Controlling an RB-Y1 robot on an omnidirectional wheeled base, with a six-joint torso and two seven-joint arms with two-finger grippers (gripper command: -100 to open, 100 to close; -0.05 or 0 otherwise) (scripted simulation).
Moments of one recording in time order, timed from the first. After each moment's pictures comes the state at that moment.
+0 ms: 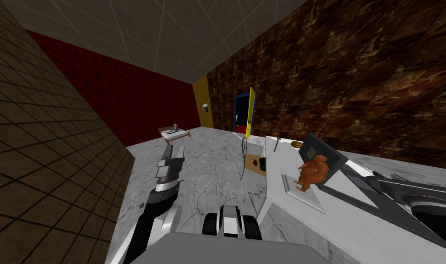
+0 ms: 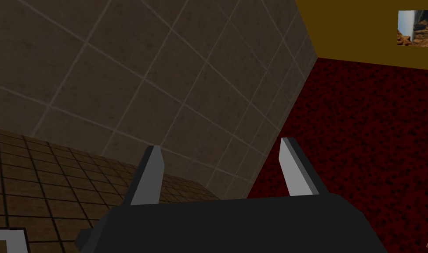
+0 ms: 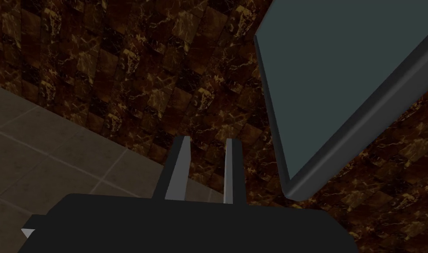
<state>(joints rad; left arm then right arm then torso) 0.55 0.02 0.01 -2.35 -0.04 -0.57 0.05 0.58 -0.74 -0.62 -1.72 0.51 0.20 0.54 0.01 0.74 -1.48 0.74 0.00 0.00</state>
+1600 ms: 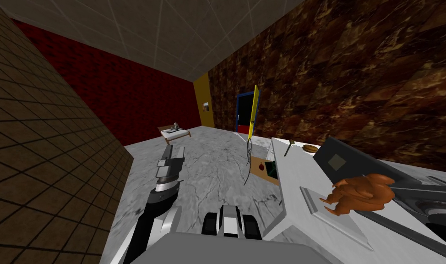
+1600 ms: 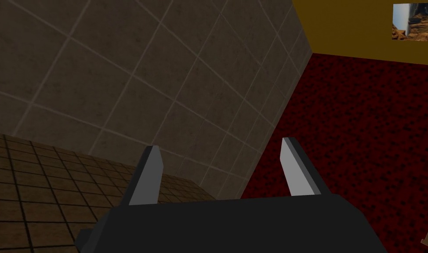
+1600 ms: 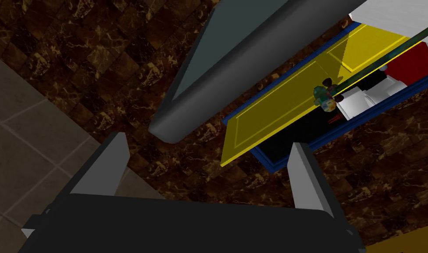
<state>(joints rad) 0.55 0.02 0.01 -2.35 -0.04 -0.57 0.05 0.71 -0.78 -0.61 -1.80 0.66 0.25 0.68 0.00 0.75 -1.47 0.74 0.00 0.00</state>
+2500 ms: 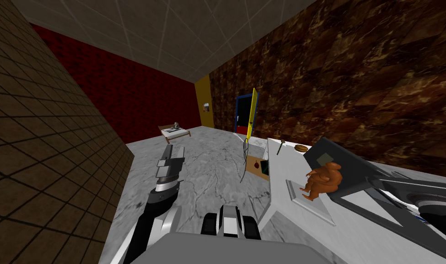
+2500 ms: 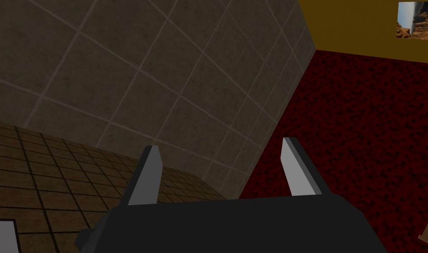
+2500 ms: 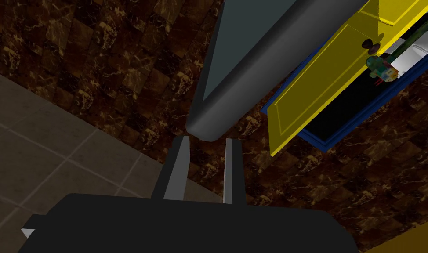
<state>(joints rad) 0.55 0.02 0.01 -2.35 -0.04 -0.57 0.05 0.65 -0.80 -0.62 -1.76 0.51 0.22 0.56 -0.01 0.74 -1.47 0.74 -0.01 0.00</state>
